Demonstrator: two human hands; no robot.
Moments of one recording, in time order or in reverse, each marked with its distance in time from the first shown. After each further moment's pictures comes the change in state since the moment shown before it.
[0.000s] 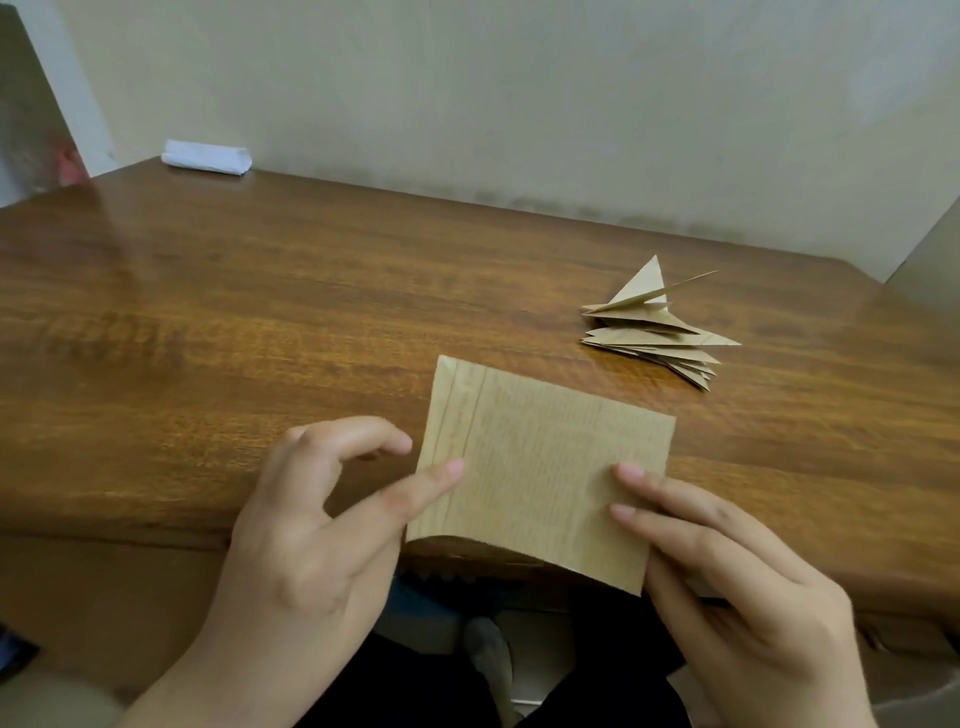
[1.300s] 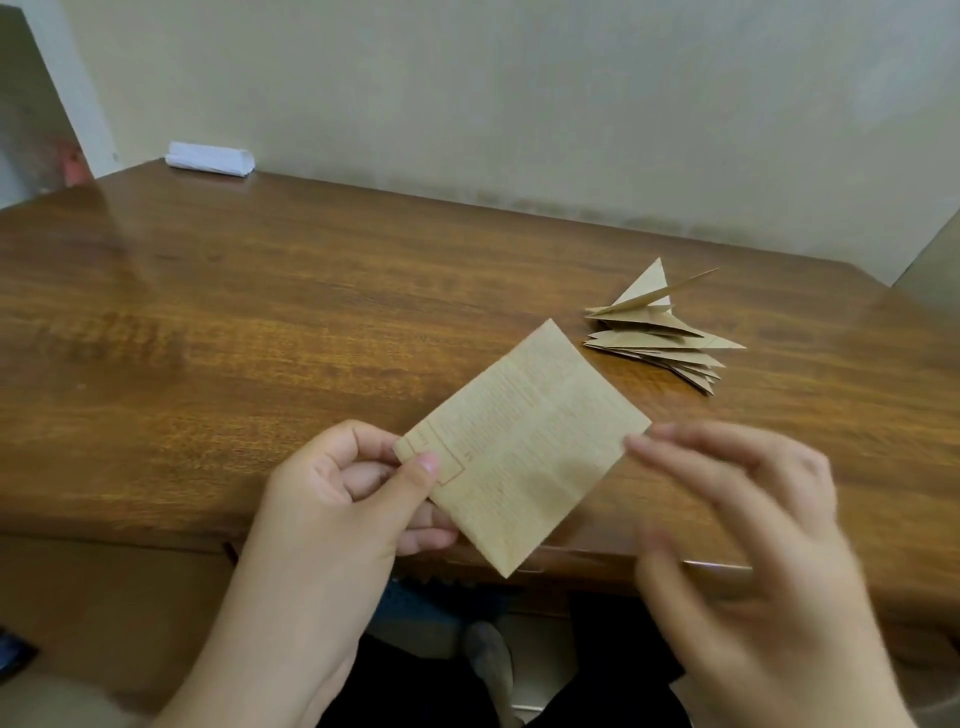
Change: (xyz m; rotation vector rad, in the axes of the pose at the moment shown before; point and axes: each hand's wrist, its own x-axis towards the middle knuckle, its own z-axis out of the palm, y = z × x) left_hand 0.034 0.032 0.008 -0.921 0.072 -1.131; right_hand 0.022 -0.010 -0.005 -0.057 -0.033 0.087
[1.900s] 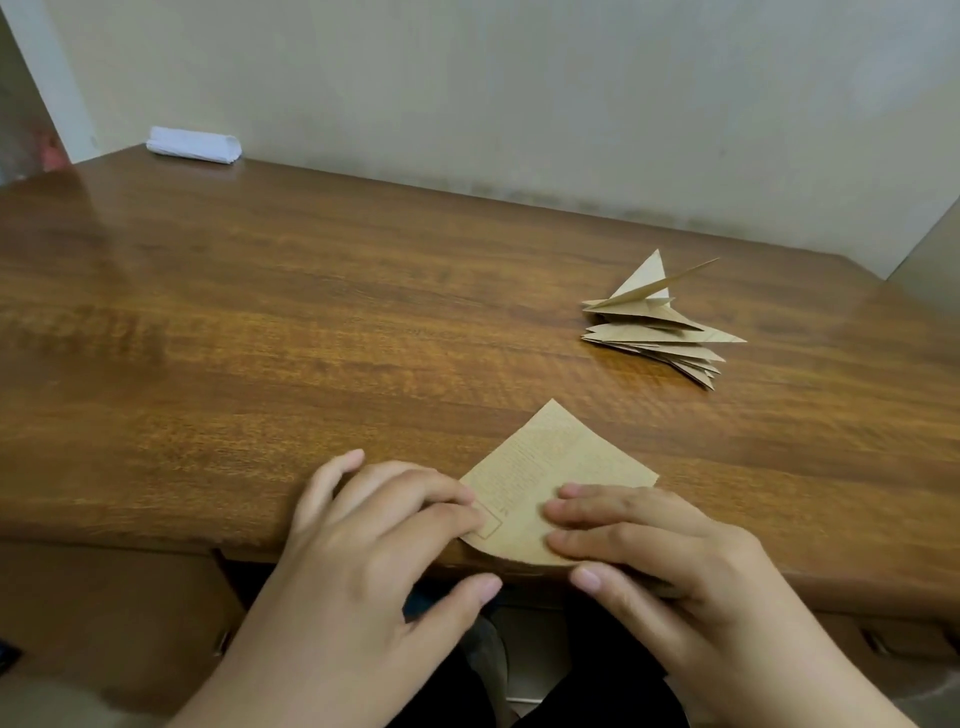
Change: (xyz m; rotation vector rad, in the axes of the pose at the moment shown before) left_hand 0.004 -0.035 -0.027 0.980 -0.363 0.805; right_hand -0.002 0.023 0.016 0.215 -0.412 -0.065
